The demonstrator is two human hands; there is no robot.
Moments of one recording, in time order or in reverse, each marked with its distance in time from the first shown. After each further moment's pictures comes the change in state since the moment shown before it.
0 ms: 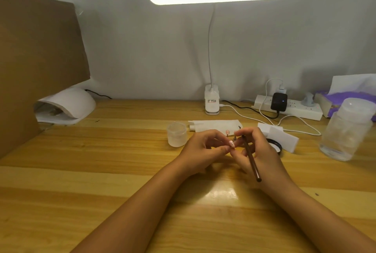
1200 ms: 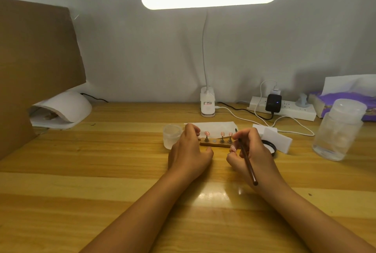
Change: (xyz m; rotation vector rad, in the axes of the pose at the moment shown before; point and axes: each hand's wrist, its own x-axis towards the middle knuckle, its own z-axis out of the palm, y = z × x) left_hand -0.001 0.000 0.007 0.641 0.352 -0.236; right_hand 0.000 0.004 0.002 0.016 0.027 -0.008
